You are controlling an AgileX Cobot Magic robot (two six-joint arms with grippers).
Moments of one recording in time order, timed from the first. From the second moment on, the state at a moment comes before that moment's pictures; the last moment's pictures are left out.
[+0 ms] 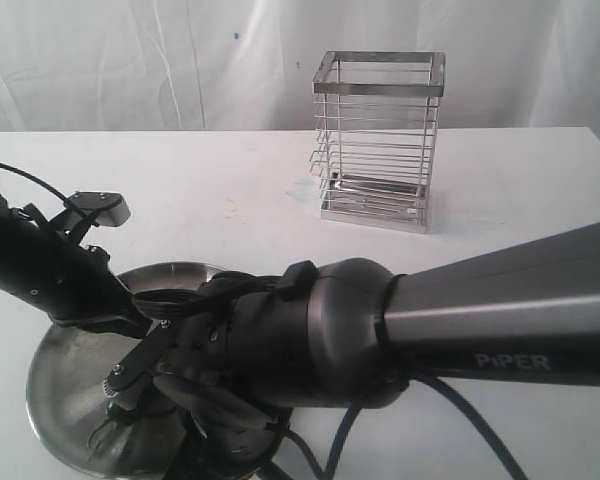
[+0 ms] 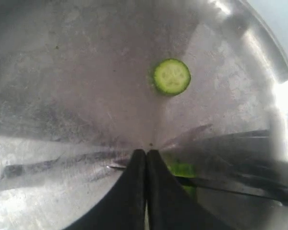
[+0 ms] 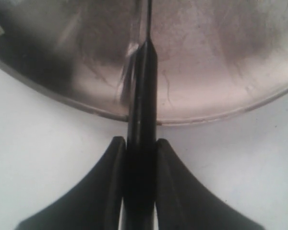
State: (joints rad) left arm -0.09 1.69 -0.86 -0.83 0.65 0.94; right arm 1.13 1.91 -1.19 -0.25 0.75 0.41
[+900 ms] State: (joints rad) left arm -0.10 1.74 -0.90 -0.84 0.71 1.00; right arm 1.13 1.91 -1.19 -0.30 0.86 0.40
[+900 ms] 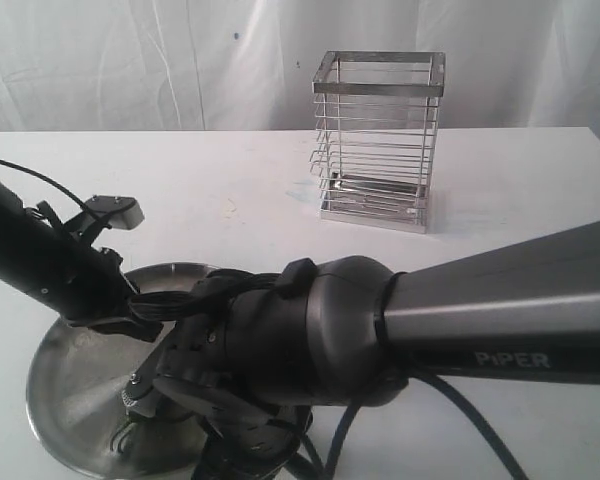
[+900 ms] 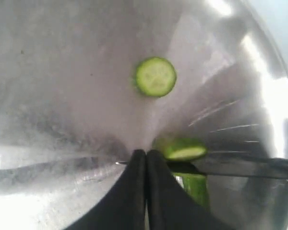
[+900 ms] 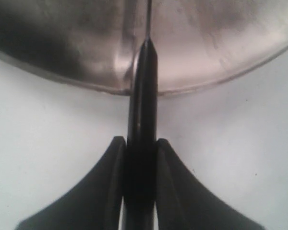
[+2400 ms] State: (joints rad) left arm -0.10 1.65 -0.86 -0.80 0.90 0.96; right arm 1.13 1.92 -1.29 -0.16 0.98 0.25
